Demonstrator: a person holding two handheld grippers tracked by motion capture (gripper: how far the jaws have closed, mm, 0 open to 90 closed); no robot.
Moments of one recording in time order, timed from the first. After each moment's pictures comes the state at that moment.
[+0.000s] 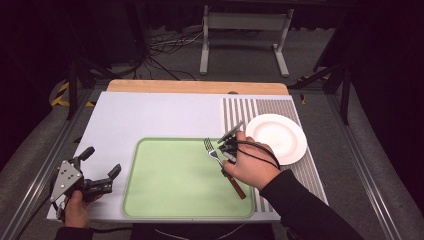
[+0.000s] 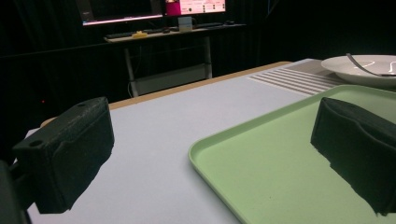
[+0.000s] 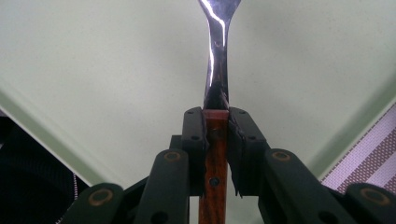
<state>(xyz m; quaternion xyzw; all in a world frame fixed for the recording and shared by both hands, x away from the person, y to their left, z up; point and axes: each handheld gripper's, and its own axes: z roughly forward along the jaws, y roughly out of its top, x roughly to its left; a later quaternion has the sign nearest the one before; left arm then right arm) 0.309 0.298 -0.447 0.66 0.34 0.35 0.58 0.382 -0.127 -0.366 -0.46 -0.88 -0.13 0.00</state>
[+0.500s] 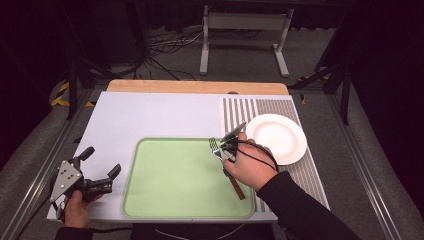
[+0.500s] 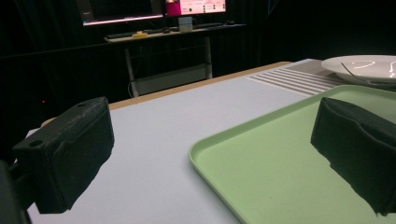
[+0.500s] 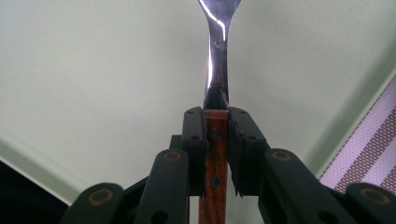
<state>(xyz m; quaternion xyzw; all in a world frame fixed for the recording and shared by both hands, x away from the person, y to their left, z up) 0.309 0.298 -0.447 0.66 0.34 0.35 0.57 0.388 -0.131 -0.379 -0.51 -0.85 -0.12 -0.01</state>
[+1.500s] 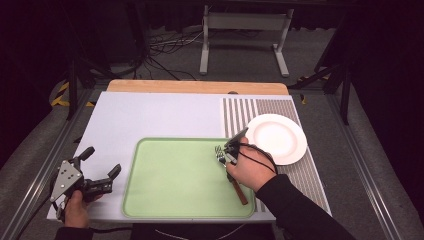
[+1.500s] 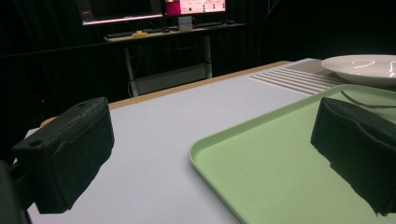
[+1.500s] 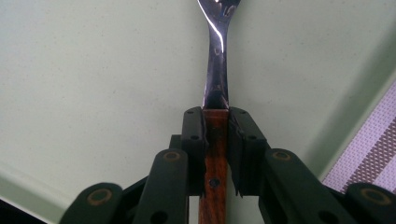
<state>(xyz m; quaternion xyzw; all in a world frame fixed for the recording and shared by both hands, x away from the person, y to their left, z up) 0.310 0.298 -0.447 0.66 0.34 0.35 0.58 0.395 -0.140 -0.408 -0.55 -0.83 -0.08 0.03</state>
